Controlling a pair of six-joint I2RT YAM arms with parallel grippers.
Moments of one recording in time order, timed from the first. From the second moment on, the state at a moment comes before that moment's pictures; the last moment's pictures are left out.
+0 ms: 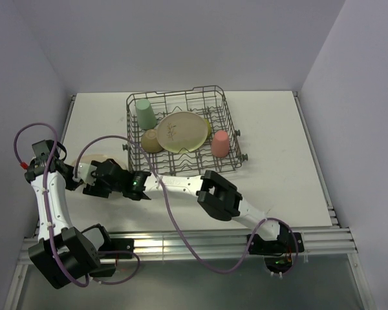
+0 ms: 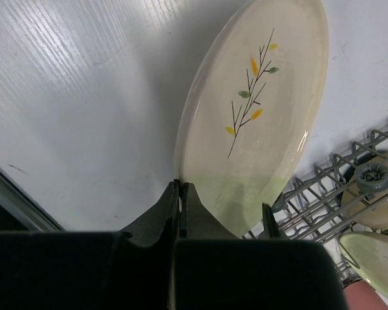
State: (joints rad) left arm 0.46 1.06 0.91 -0.95 -0.05 -0.77; right arm 1.27 2.40 2.02 -0.03 0.08 -0.31
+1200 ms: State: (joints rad) left arm 0.47 0.96 1.00 -0.96 -0.05 -0.76; right arm 1.31 2.50 2.15 0.09 0.25 -0.37
